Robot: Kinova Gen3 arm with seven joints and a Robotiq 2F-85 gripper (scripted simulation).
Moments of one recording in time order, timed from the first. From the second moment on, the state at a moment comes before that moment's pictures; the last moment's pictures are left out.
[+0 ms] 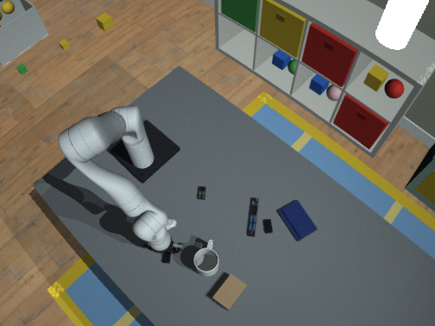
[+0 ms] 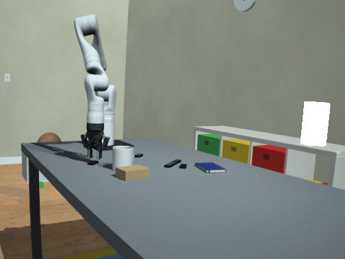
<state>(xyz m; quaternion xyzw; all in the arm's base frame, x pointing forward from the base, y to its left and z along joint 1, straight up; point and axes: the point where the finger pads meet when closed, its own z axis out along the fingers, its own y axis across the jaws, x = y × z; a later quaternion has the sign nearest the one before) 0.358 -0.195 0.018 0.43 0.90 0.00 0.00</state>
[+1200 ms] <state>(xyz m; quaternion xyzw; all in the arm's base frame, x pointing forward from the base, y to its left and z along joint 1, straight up) 0.357 -0.194 0.018 0.43 0.90 0.00 0.00</state>
